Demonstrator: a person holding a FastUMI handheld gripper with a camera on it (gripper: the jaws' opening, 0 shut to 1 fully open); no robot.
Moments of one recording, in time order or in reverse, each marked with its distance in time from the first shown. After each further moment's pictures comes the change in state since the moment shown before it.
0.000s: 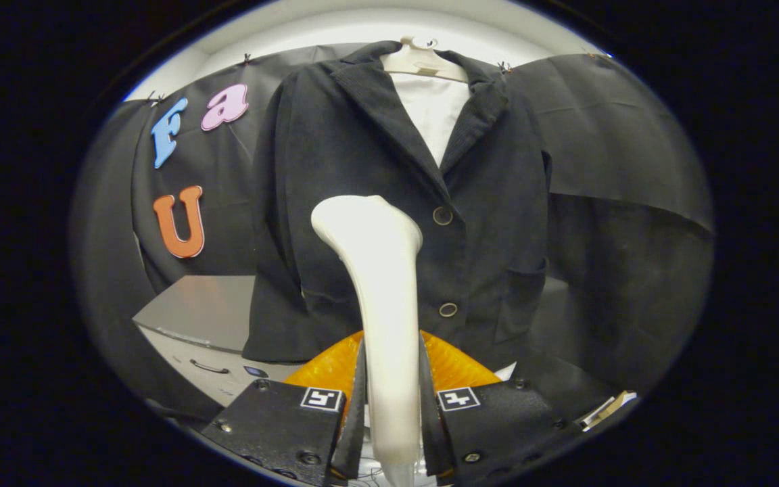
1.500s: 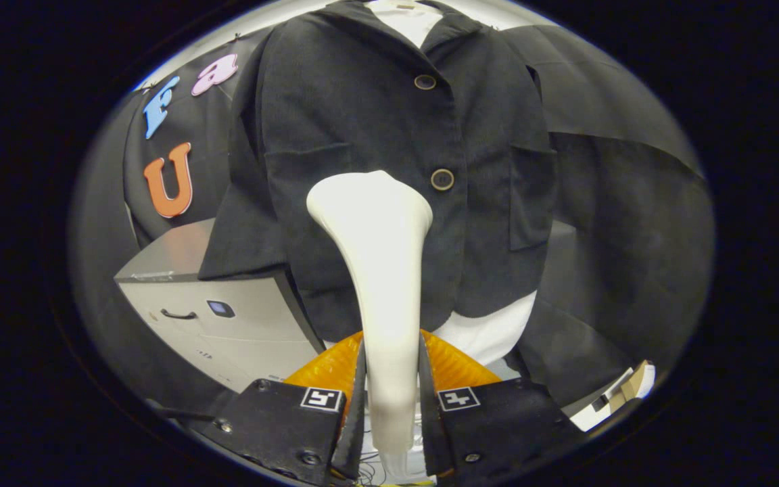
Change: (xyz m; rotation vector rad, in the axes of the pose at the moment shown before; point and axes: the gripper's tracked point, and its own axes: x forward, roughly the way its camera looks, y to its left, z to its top) arm 0.033 -0.019 -0.141 0.033 0.190 -0.009
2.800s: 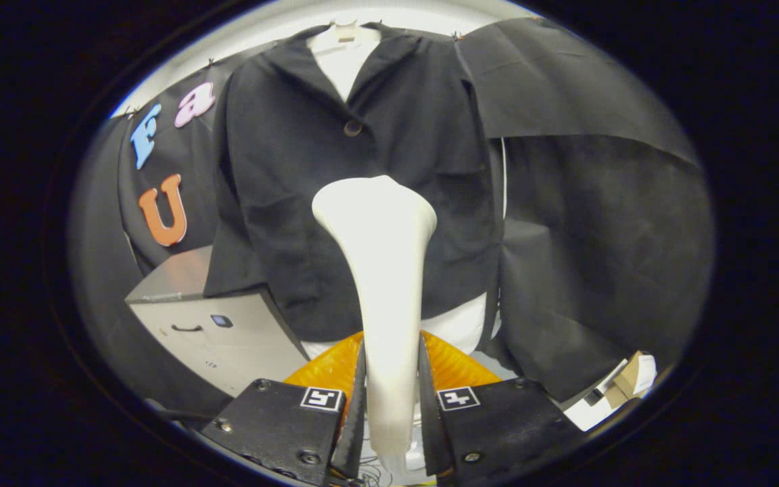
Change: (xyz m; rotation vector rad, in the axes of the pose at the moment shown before) arm -0.080 -0.073 0.044 0.093 -0.108 -0.029
